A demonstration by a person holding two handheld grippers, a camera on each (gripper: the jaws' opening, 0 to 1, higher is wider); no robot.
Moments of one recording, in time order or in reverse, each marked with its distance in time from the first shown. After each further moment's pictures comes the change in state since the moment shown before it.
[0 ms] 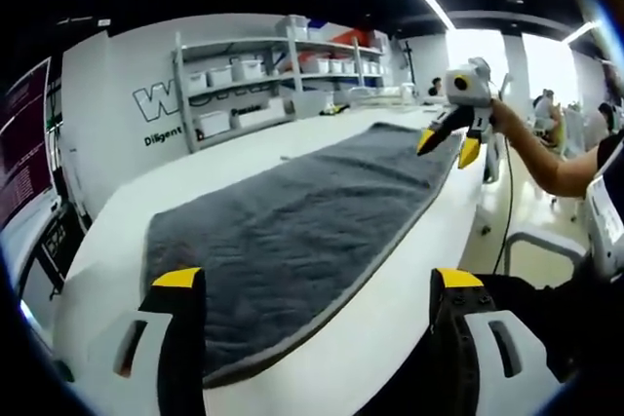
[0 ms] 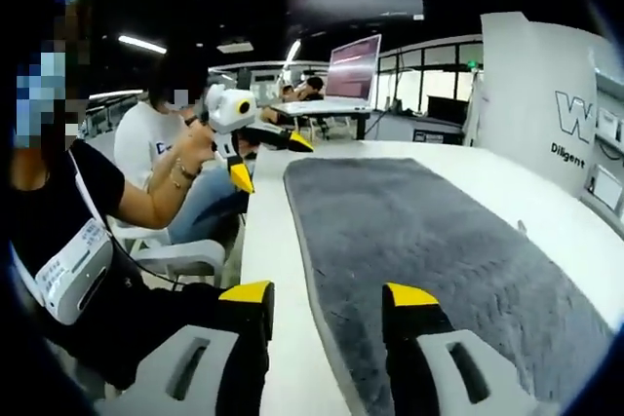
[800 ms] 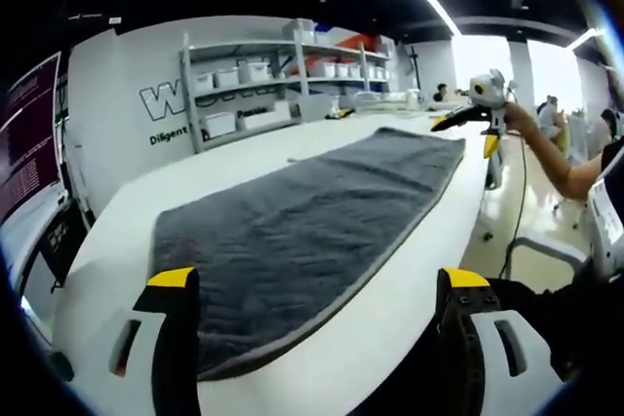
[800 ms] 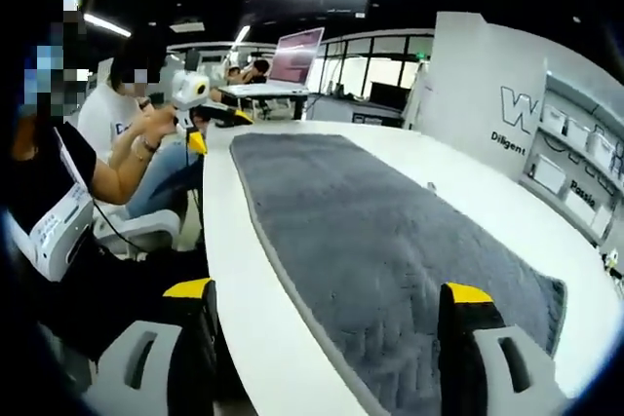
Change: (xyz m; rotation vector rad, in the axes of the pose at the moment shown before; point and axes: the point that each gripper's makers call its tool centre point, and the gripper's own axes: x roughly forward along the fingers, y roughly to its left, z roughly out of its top) left arm -0.008 0.005 -0.002 -0.022 -0.013 0.020; right arm -0.103 -0.035 -0.039 0.108 -0.012 -0.240
